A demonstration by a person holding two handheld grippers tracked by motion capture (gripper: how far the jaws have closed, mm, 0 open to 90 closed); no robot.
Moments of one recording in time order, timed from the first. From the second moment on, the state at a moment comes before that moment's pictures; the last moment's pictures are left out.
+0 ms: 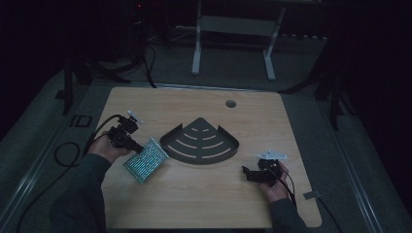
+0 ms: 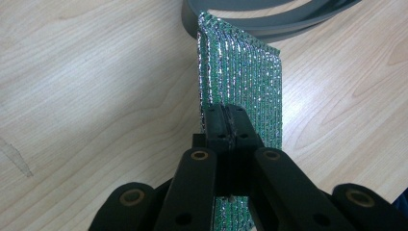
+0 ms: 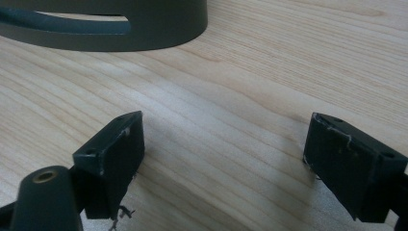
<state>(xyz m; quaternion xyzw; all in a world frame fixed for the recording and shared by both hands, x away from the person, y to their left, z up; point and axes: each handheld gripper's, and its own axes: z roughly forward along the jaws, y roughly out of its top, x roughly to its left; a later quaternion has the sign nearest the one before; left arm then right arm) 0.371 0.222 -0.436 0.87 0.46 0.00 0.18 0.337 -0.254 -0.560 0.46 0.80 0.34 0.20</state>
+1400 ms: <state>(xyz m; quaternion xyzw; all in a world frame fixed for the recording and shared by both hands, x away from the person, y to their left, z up) 0.400 0.204 -0.404 0.87 0.44 0.00 0.20 0.337 -0.254 -0.560 0.46 0.80 0.34 0.20</state>
